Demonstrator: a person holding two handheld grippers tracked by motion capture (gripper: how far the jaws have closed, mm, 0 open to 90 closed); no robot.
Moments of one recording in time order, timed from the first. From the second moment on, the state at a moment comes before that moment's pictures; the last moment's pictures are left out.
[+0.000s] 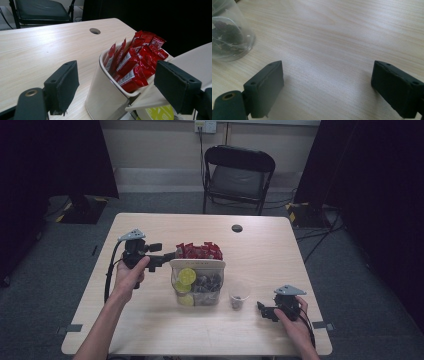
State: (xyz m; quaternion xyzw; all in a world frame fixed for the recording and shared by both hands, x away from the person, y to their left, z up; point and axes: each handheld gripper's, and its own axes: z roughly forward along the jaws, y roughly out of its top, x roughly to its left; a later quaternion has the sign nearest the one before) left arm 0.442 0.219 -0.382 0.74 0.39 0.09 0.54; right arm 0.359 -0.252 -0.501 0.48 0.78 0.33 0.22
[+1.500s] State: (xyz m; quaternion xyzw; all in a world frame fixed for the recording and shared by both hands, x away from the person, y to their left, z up) left arm 0.426 0.205 -0.388 0.77 0.38 0.08 0.51; right arm 0.361 -0.253 -0.501 0.48 0.78 0.33 0.21
